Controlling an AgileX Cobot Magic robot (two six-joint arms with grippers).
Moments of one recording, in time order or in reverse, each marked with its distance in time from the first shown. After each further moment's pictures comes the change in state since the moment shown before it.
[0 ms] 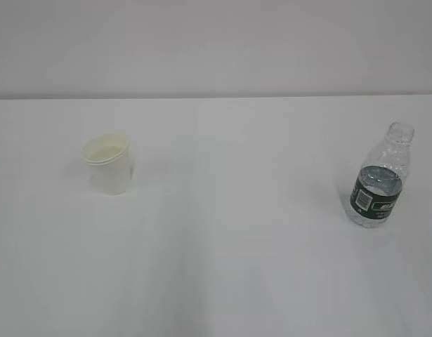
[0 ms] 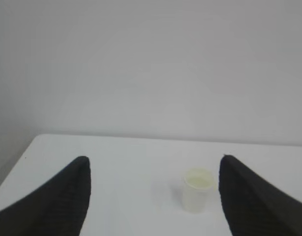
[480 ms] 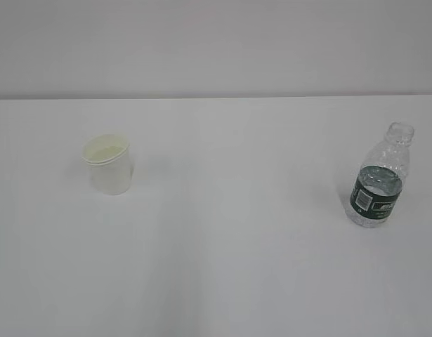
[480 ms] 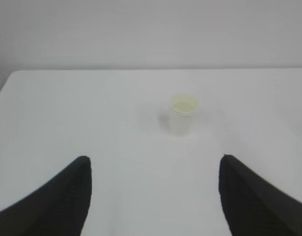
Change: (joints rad) left arm 0.000 -0.002 -0.018 -0.142 0.254 0.135; right arm 0.000 -0.233 -0.038 -0.058 0.199 -0.004
